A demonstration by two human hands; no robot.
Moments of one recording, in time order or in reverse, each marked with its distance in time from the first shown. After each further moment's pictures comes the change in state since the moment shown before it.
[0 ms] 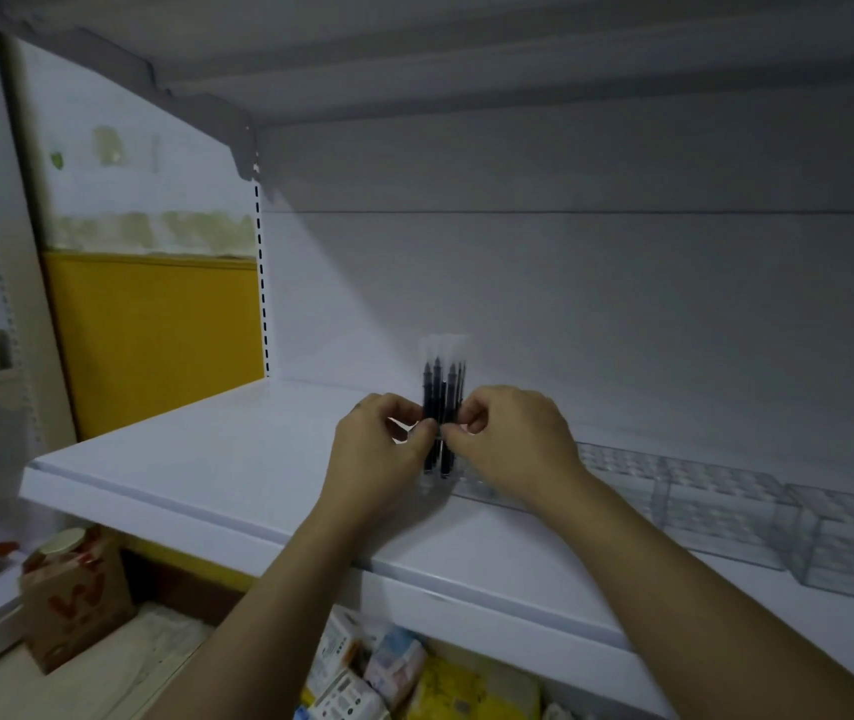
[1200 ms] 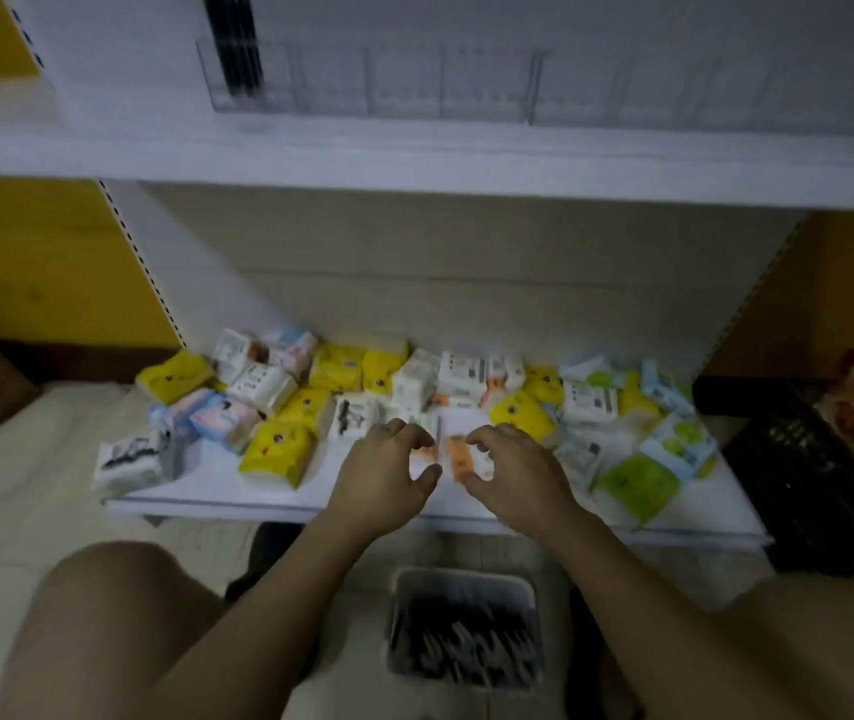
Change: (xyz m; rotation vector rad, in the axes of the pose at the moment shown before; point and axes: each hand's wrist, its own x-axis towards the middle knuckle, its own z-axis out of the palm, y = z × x) left_hand -0.375 -0.018 0.078 0.249 -0.754 0.081; right_hand -0.409 0.131 0.045 -0.051 -0.435 0.388
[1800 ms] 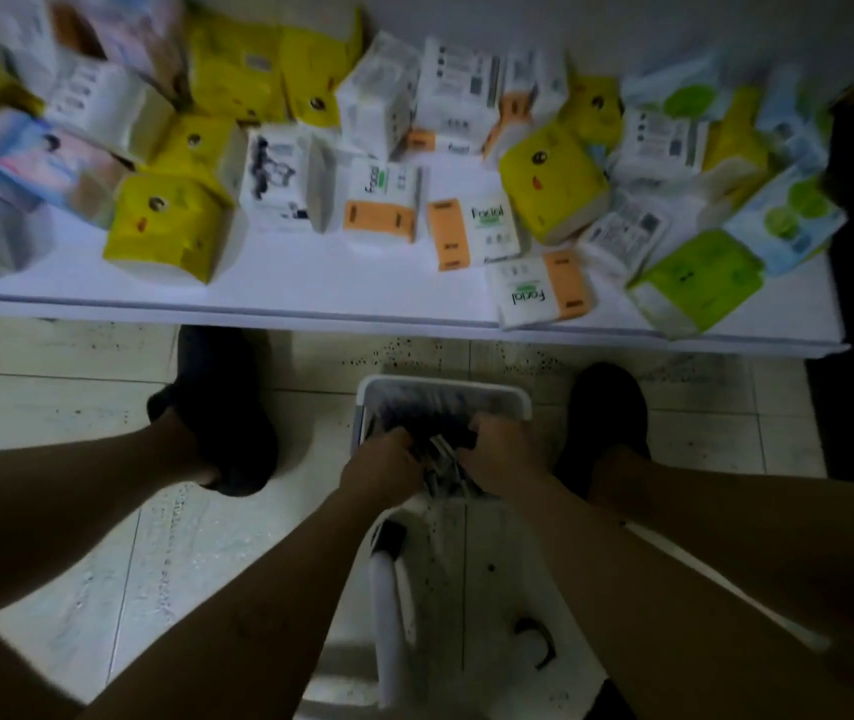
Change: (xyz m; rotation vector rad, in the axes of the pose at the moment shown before) left_hand -0.083 -0.086 0.250 -0.143 -0.772 -0.518; right_hand -0.043 0.124 0.232 0.095 -0.563 0.502
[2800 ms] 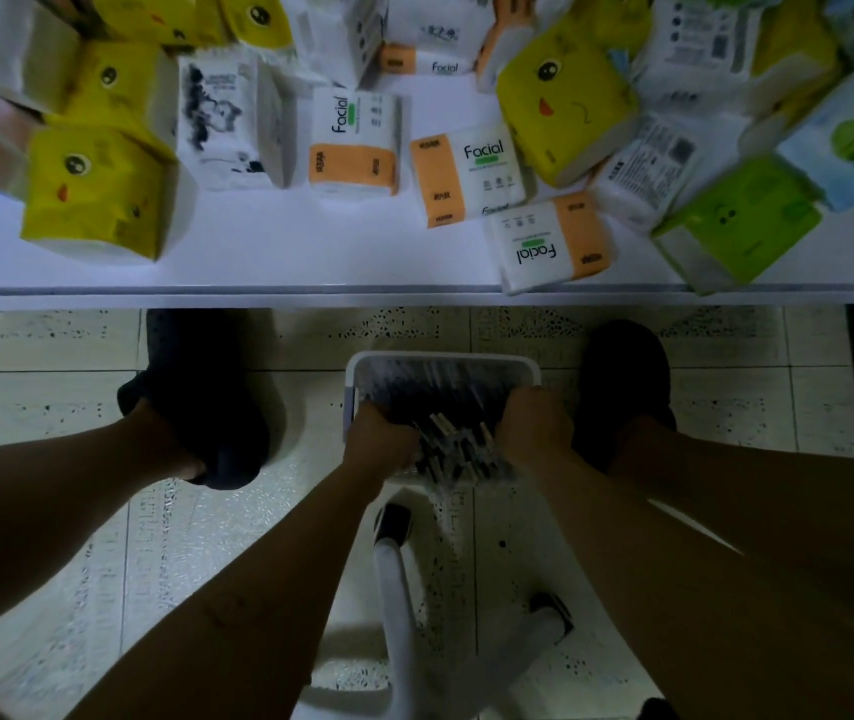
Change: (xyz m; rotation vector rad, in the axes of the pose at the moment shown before) left_hand 0.025 0.000 0.004 -0.727 0.002 -0.319; right_hand 0.039 0.036 0.018 -0.213 0.008 0.193
